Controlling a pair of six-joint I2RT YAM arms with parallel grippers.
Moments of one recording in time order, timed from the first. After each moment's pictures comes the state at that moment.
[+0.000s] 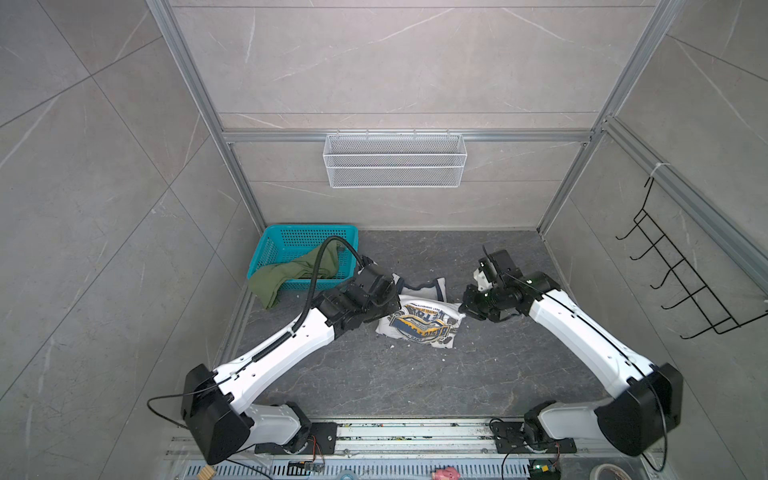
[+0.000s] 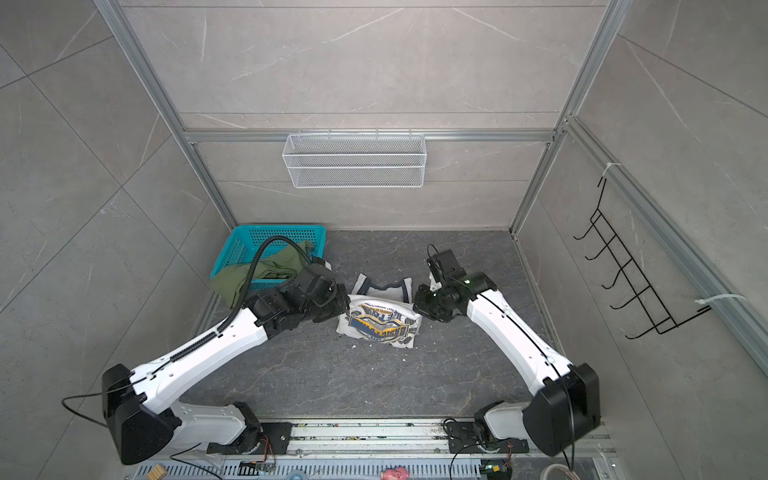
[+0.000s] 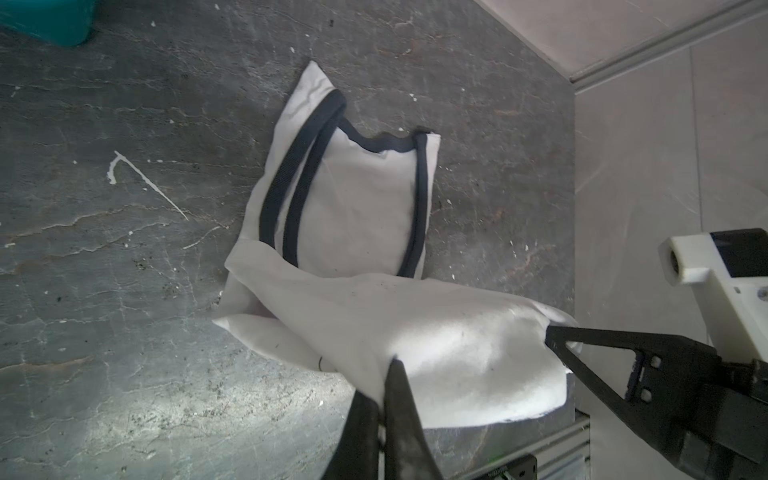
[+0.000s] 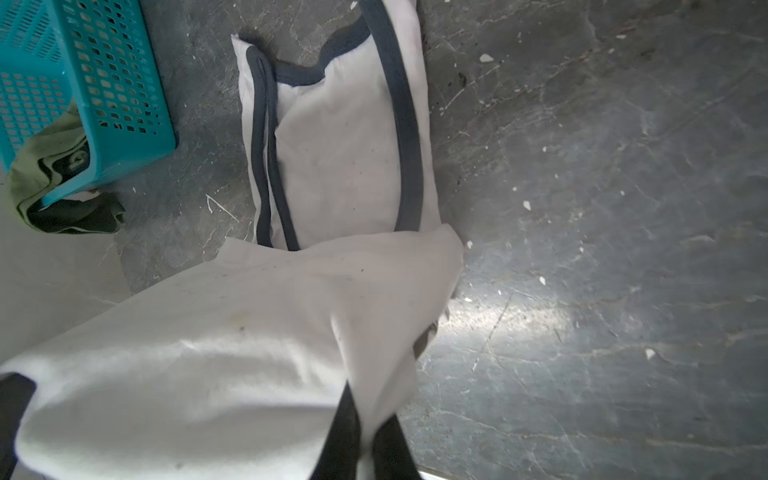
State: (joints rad) left arm -0.77 1.35 1.23 -0.69 -0.09 -0.96; right arm 0.41 1.43 1.25 -0.93 -0.25 0.71
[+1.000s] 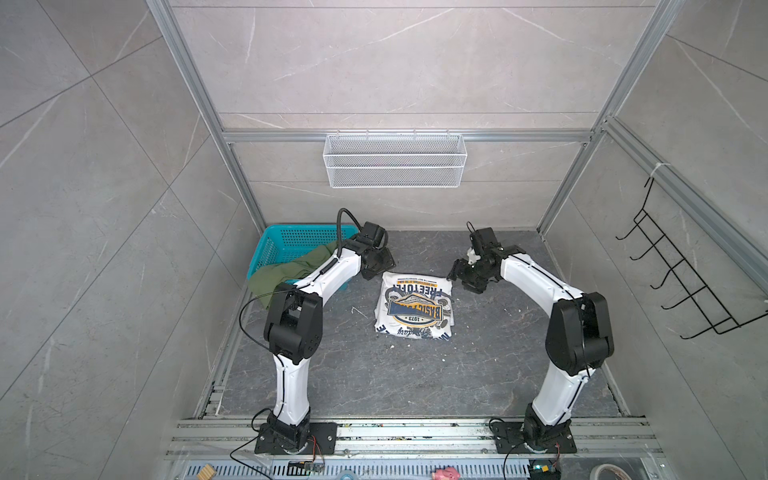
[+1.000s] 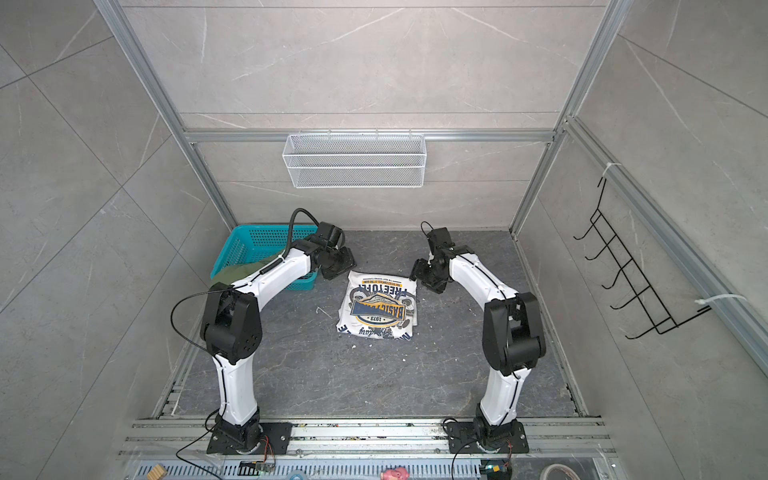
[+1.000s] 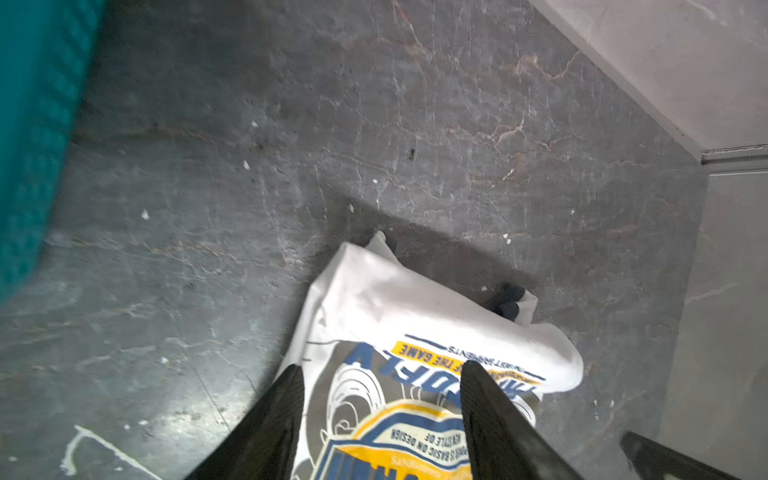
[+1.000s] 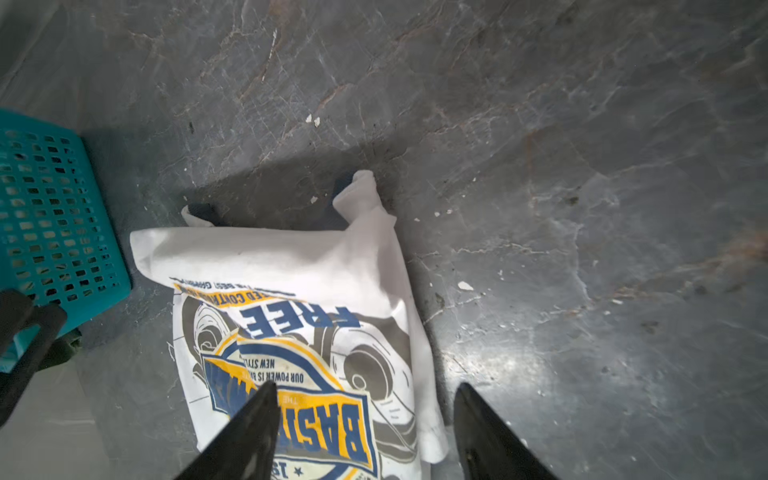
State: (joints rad) left arm -0.46 1.99 1.68 -0.65 0.07 -0.73; right arm 0.26 1.79 1.42 -0.73 -0.23 0.59
